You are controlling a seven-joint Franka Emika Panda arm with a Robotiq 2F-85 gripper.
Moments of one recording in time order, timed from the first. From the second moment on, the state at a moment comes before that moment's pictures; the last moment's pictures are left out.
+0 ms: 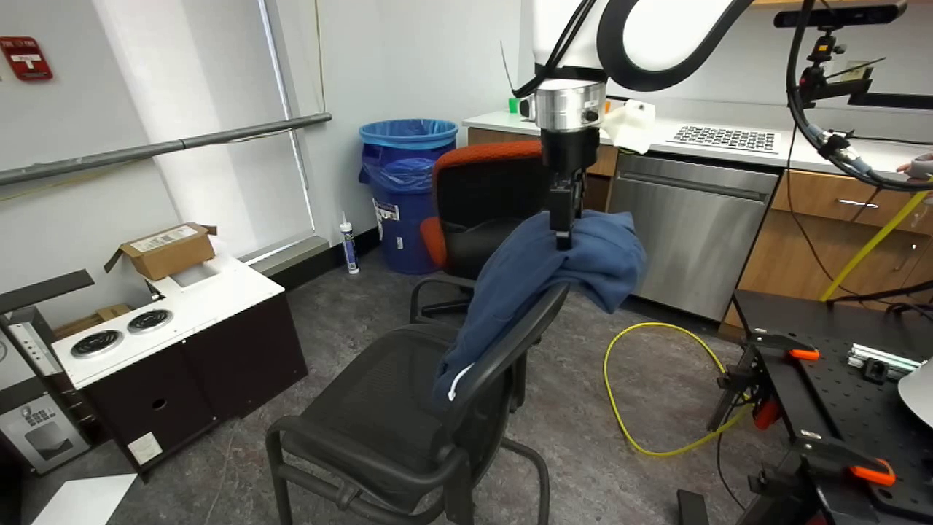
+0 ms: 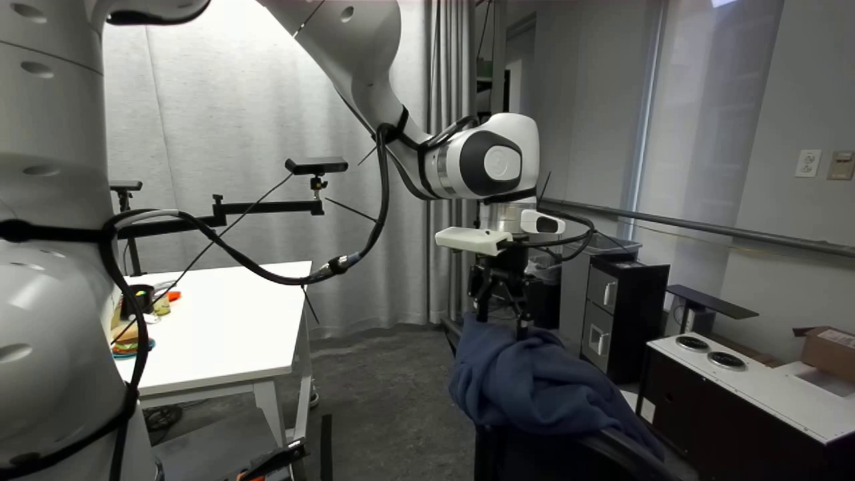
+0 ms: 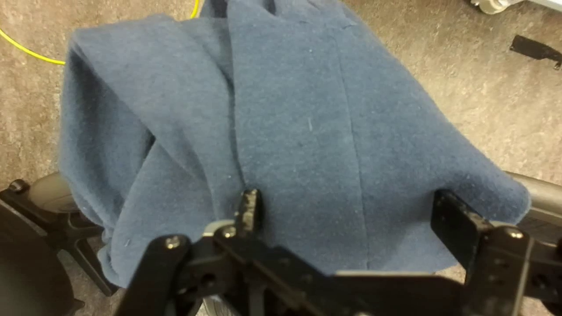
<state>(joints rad) -0.05 0.15 -0.01 -2.15 -0.11 2.20 0.08</state>
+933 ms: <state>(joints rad) -0.05 0.14 -0.03 -2.24 -0.10 2.25 0.09</state>
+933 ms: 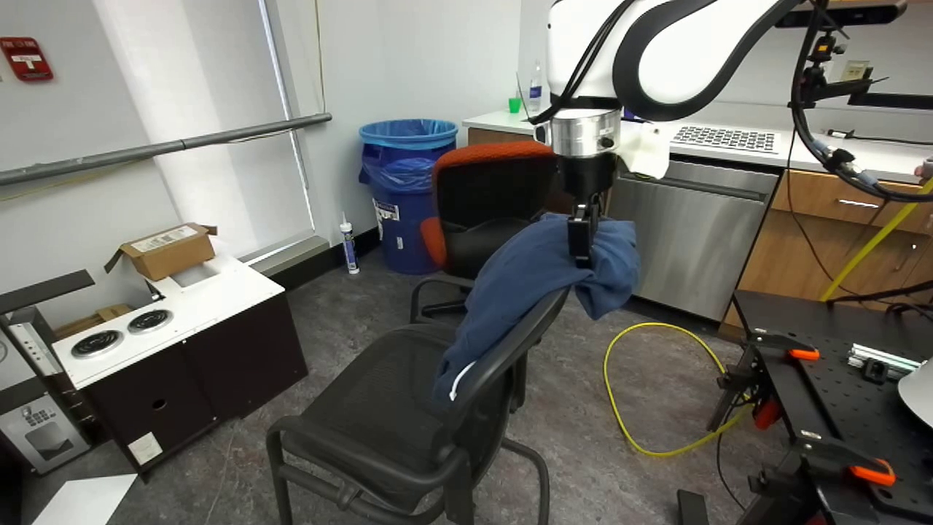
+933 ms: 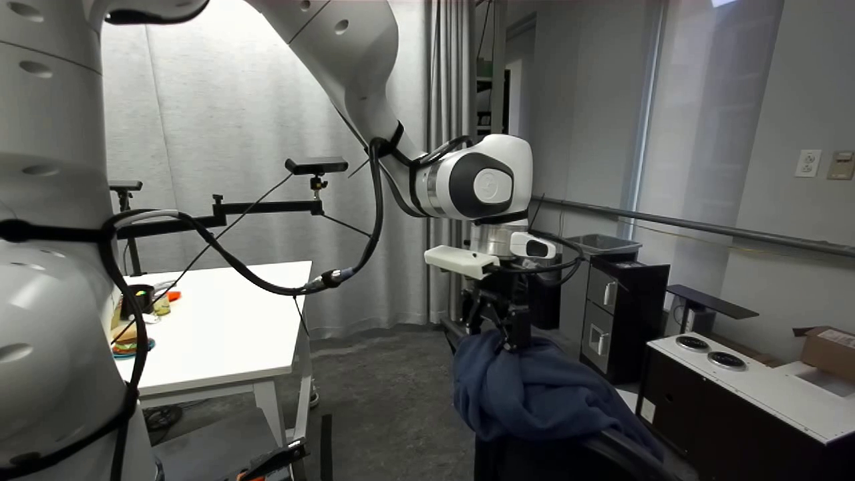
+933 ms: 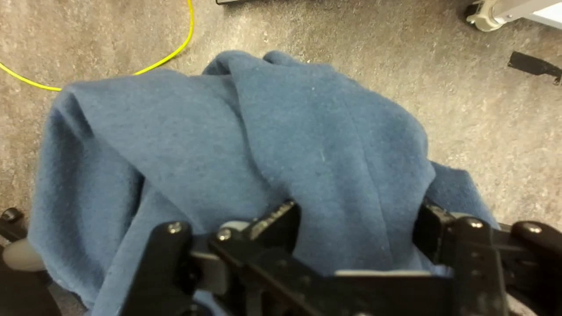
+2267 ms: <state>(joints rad) -0.06 0.11 -0.06 -1.91 -0.06 2.18 0.09</state>
